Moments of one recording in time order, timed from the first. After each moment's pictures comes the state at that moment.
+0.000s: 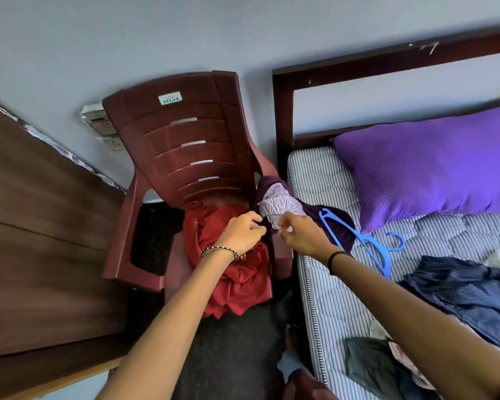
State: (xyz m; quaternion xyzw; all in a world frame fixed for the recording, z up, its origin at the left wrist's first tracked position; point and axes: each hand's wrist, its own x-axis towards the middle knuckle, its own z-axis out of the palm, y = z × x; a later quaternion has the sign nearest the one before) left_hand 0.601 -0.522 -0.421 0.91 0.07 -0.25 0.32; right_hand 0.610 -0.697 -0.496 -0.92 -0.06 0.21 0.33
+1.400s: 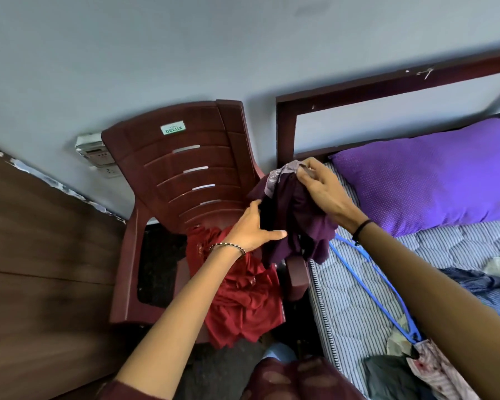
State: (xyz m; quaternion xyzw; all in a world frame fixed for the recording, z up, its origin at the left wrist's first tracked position) left_hand 0.690 -0.483 -0.424 0.87 0.01 -0.29 0.41; right_hand 0.719 -0.686 -0.392 -0.79 0.00 0.04 0.61
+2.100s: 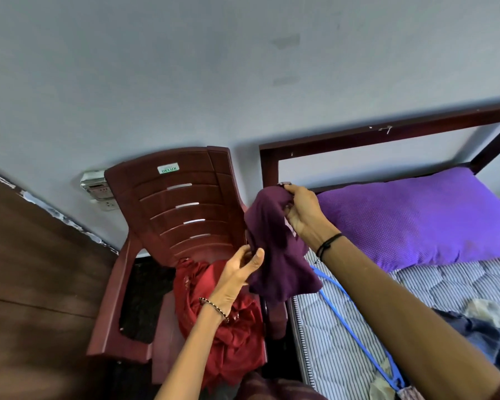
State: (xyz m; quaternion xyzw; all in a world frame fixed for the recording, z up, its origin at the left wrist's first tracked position) left_hand 0.630 -0.525 -0.383 0.68 0.08 -0.20 0.70; right_hand 0.741 -0.686 -0.323 -0.43 0.30 0.06 0.85
